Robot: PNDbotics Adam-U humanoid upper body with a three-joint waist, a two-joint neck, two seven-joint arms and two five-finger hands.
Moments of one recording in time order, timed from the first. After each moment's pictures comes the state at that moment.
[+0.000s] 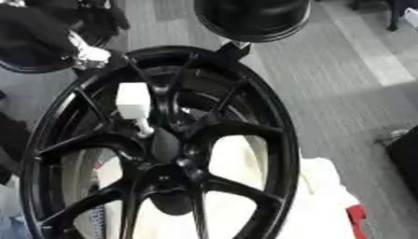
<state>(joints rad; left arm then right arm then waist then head) -1.15 0.83 -0.59 -1.68 -0.21 0.29 -0.84 -0.45 -1.04 -0.05 -1.80 0.42 -0.01 0.30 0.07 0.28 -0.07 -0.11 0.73</state>
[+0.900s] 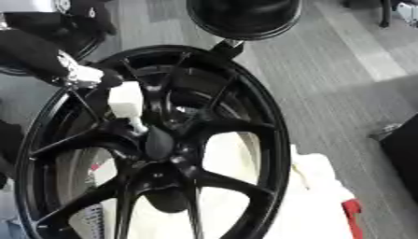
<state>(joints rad) -1.06 0.91 -0.61 -1.81 -0.24 0.43 -0.75 -0.45 -1.04 -0.05 -1.79 0.42 -0.02 0.30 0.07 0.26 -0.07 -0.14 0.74</state>
